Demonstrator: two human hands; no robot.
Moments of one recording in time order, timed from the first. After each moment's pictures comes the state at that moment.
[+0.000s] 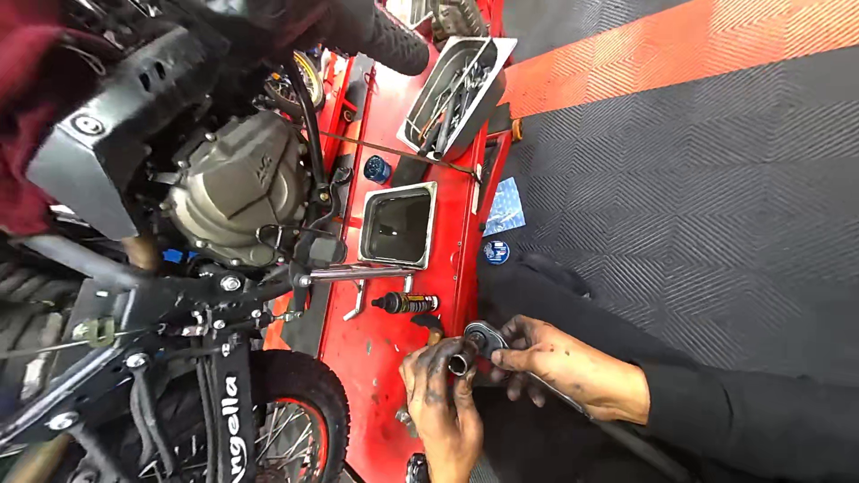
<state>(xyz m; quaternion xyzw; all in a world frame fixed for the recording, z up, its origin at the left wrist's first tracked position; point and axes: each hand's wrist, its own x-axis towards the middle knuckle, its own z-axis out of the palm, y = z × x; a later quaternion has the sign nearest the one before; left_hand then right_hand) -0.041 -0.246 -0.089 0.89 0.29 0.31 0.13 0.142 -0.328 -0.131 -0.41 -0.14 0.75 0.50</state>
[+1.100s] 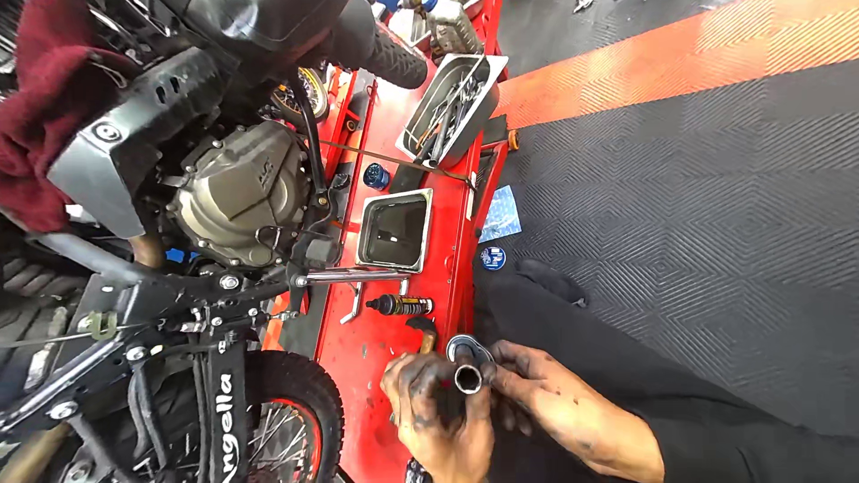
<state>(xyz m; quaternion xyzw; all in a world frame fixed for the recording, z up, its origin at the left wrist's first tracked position) -0.010 -0.273 -0.066 0.87 0.28 0.41 0.08 0.117 -0.360 -0.122 -0.41 -0.21 0.68 0.58</state>
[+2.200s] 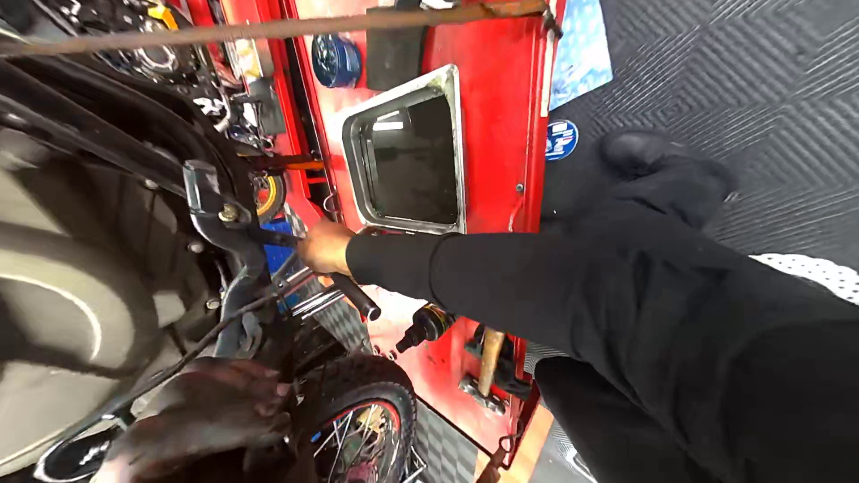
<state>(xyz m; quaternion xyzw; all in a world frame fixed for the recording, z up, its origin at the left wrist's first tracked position) 0.006 0.008 0.020 0.86 0.34 0.20 0.33 0.083 0.129 -0.148 -0.39 -0.35 0.70 0.48</state>
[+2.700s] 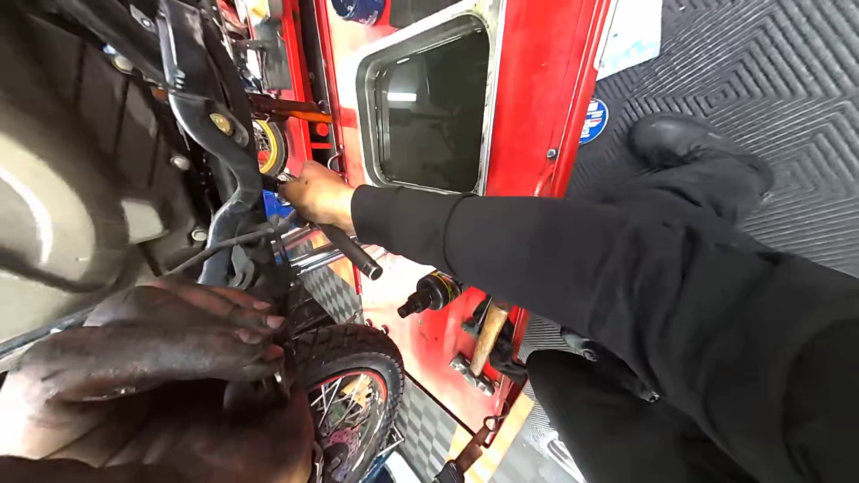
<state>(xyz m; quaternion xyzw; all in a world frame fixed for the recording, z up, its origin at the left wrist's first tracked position) 0.028 -0.021 -0.003 0.81 0.44 0.37 0.11 0.065 0.146 -0.149 -0.34 -0.31 0.68 0.57</state>
